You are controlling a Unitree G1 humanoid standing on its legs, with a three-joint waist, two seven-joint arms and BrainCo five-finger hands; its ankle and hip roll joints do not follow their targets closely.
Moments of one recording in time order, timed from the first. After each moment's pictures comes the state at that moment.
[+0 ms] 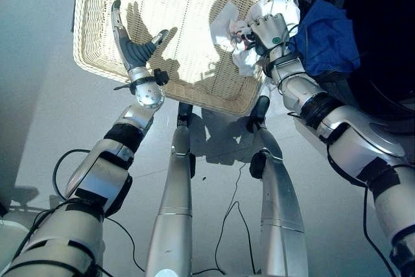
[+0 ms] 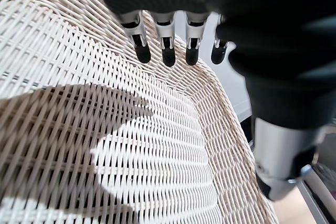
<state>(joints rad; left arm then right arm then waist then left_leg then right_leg) -1.06 0.49 -0.46 0.85 -0.19 -0.45 0.89 -1.35 -0.50 0.81 0.84 -0.21 0.19 -0.41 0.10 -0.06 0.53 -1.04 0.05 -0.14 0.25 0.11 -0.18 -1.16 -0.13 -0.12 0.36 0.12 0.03</state>
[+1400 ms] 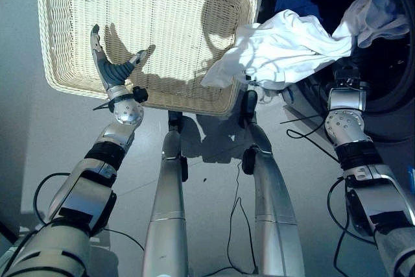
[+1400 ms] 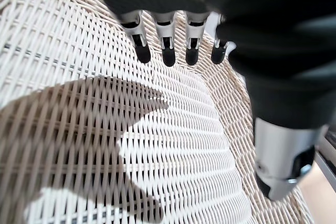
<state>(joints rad) -0.90 0.57 -0.37 0.84 -0.26 -0.47 0.82 -0.86 -0.53 0.05 0.60 1.47 -0.40 -0.05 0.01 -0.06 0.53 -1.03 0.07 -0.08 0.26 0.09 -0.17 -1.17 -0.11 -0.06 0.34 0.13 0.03</state>
